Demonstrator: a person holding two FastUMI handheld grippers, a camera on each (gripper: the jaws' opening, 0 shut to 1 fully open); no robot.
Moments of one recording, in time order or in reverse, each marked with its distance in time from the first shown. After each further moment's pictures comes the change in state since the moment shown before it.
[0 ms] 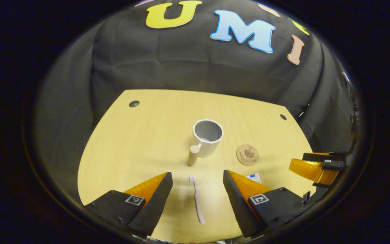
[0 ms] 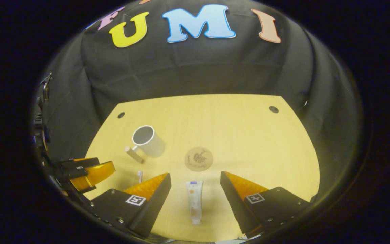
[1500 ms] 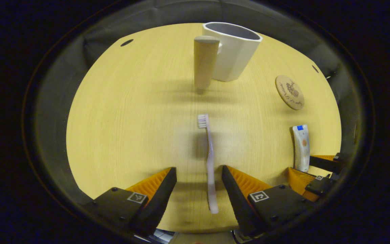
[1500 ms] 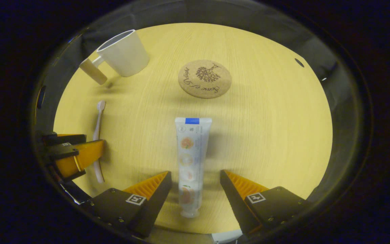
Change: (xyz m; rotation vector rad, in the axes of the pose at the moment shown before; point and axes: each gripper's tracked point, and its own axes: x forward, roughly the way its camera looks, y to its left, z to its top) left arm 0.080 0.030 -0.141 -0.016 0.492 0.166; right arm 0.088 -0.006 -0.152 -0.119 0.491 -0.074
